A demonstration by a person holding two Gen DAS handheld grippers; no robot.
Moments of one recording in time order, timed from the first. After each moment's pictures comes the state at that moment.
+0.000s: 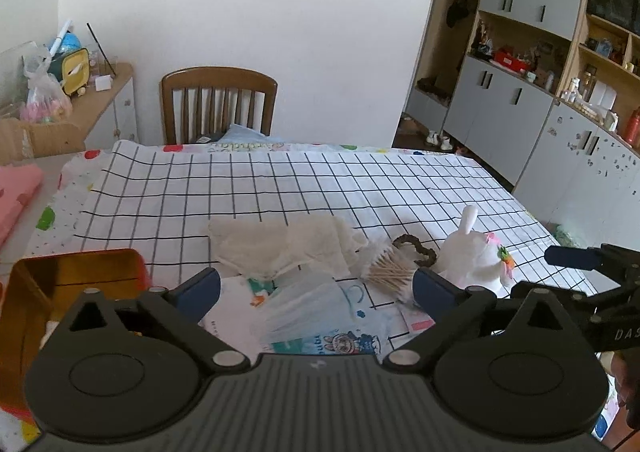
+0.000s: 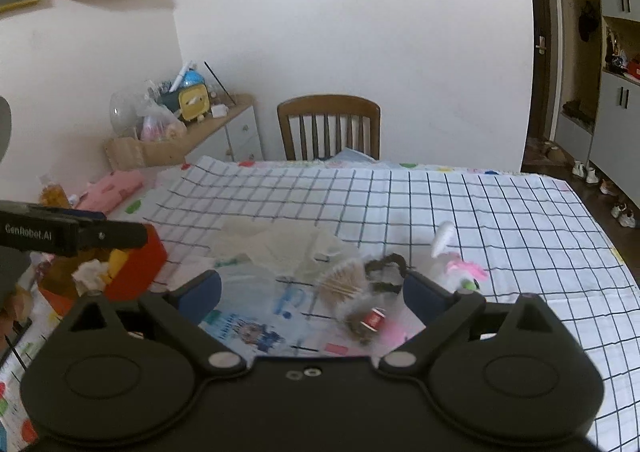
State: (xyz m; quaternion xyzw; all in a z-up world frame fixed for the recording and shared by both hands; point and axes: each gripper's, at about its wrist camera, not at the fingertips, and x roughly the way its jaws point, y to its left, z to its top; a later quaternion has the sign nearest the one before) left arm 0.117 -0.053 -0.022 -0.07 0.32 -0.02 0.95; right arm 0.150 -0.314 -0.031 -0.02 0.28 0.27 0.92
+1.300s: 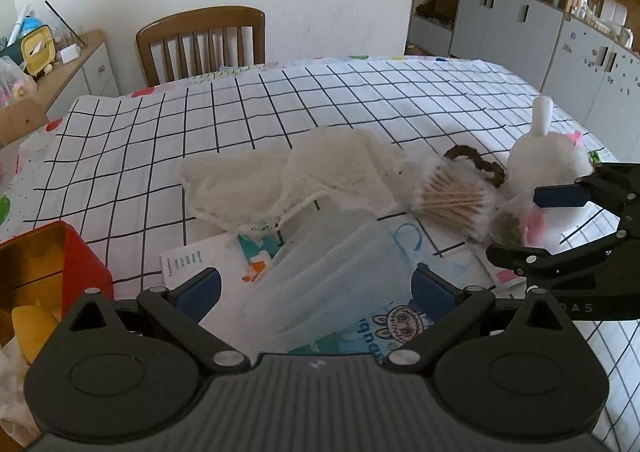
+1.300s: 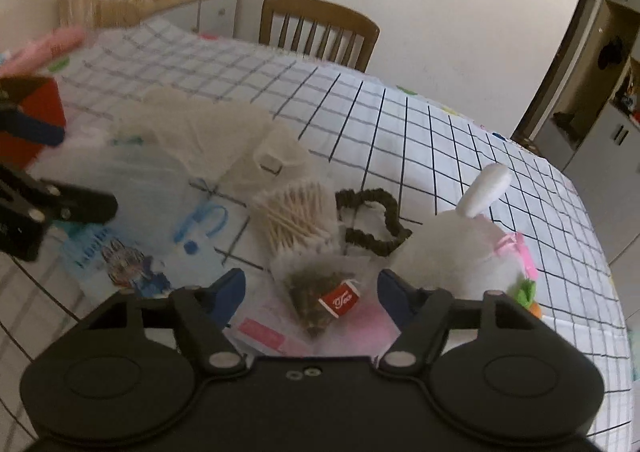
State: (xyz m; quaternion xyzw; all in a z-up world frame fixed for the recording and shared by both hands) left arm 0.194 -0.061 -0.125 0.01 0.40 -0.02 0.92; right arm 0.227 -0.246 -0.134 -0.21 0.35 0.21 0.89
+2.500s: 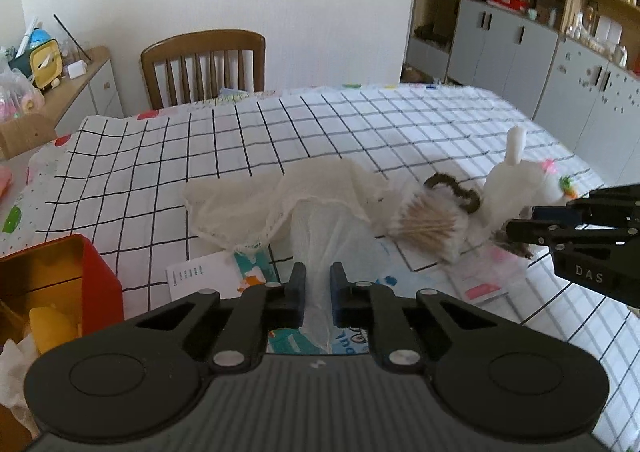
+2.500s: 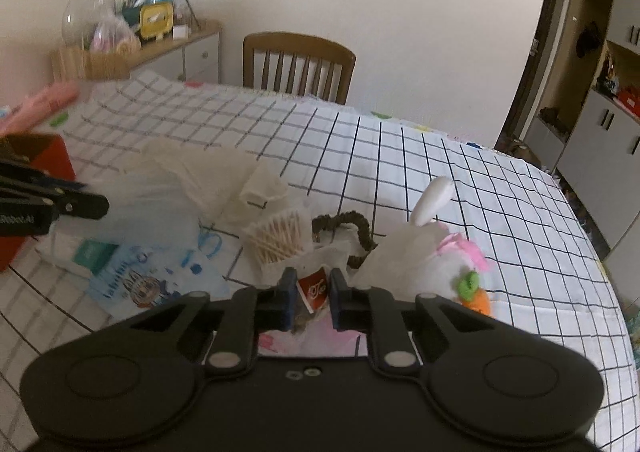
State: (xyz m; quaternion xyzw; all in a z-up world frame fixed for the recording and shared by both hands) left arm 0.172 -0.068 -0.094 -0.01 0.37 -0.03 0.93; right arm 0.207 -0.278 -0.097 -0.13 0.32 0.21 0.91
